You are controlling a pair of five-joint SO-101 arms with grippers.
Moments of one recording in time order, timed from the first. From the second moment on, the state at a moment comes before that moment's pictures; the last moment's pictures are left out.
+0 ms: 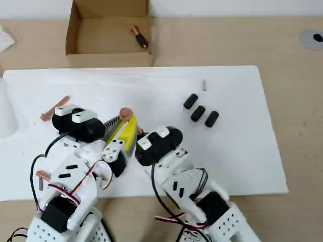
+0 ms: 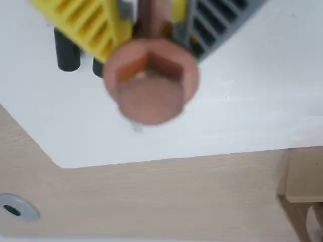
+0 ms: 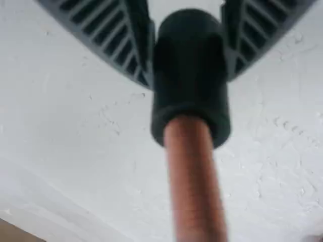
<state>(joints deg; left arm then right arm) 27.0 -101.6 77.1 39.8 6.6 -42.7 -103.4 95.7 39.2 -5.7</state>
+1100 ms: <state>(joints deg) 26.0 -101.8 78.3 39.8 8.7 -42.8 -103.4 95.7 39.2 -5.7</state>
